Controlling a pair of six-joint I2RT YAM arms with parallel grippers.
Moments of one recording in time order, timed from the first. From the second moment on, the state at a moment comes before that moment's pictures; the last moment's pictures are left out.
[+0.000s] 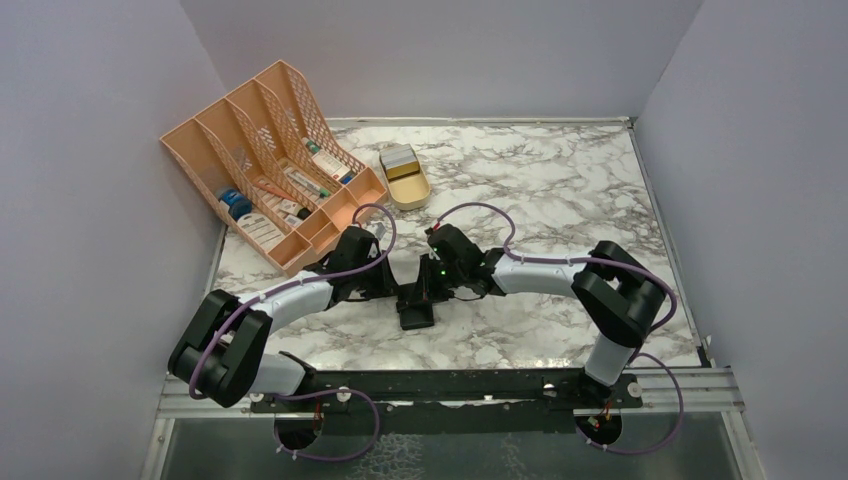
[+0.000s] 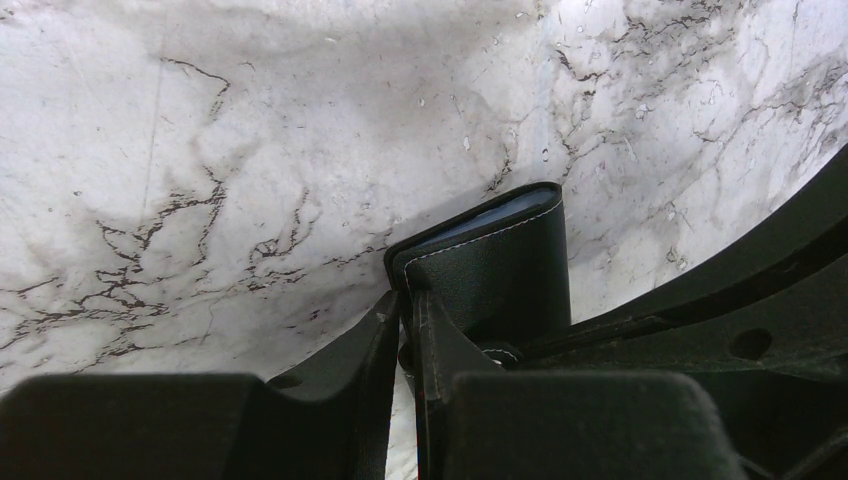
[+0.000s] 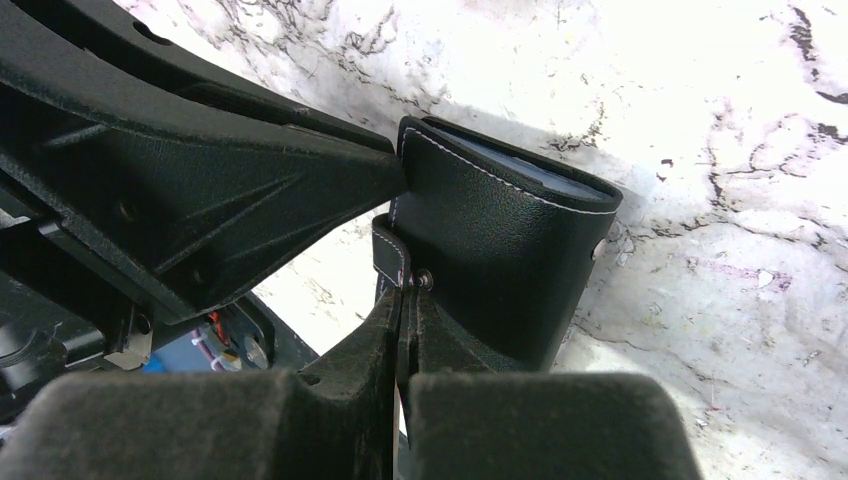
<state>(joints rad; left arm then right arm) -0.50 1.34 0.53 -0.07 0.26 -0.62 0.92 1.75 0.95 -0.03 -0.25 0.86</state>
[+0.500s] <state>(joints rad) -0.50 1.34 0.53 -0.07 0.26 -0.62 0.92 1.76 0.95 -0.04 -0.25 0.86</state>
